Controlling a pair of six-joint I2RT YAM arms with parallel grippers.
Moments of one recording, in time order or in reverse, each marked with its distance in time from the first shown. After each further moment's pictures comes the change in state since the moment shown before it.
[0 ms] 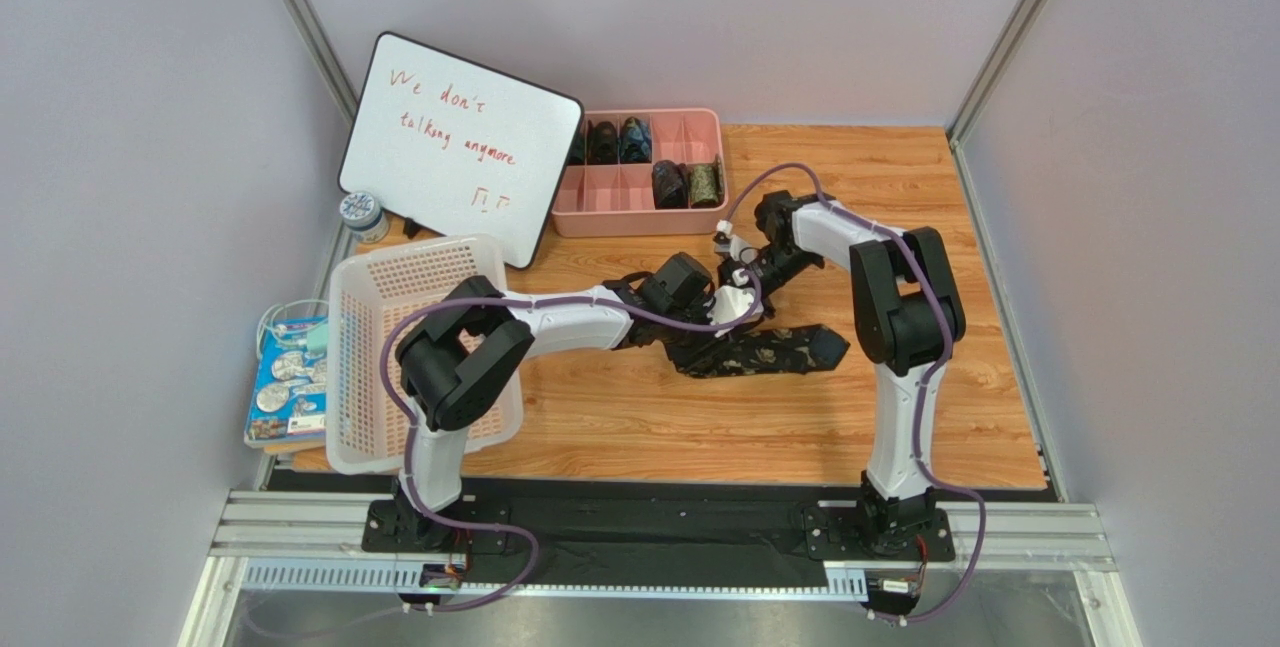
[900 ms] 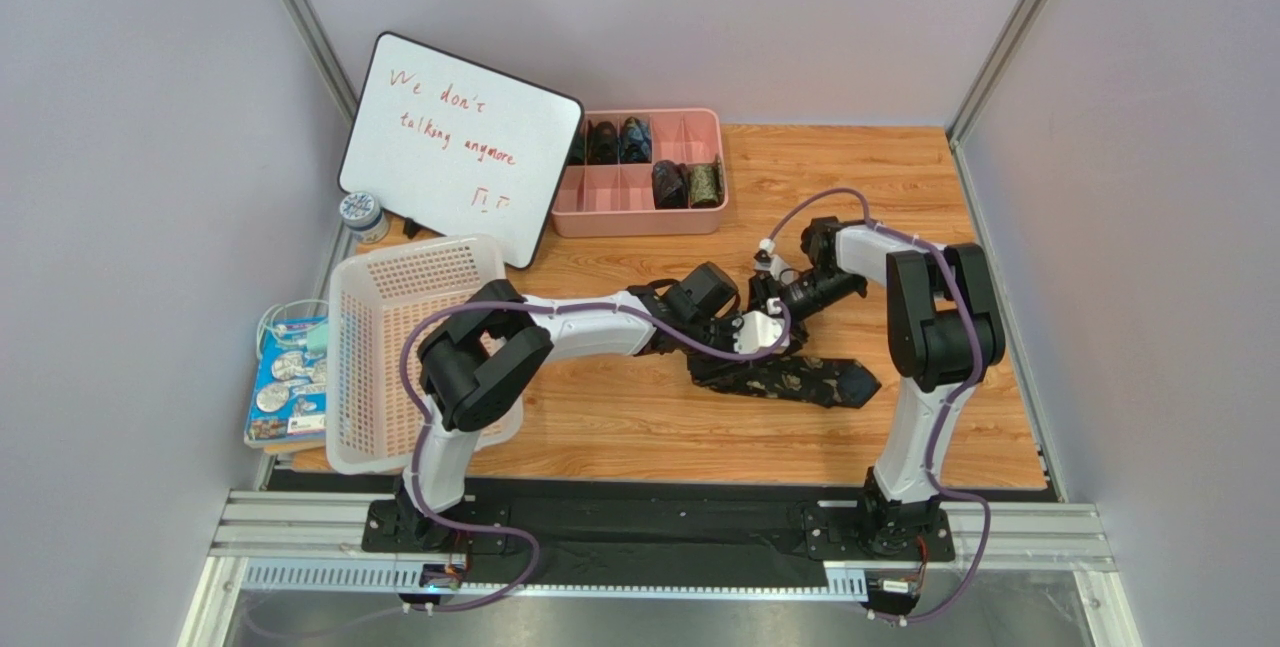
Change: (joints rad) left arm -0.070 0.065 0.094 -0.055 0.108 0.184; right arm -0.130 -0.138 -0.245 0.039 -0.080 -0.054
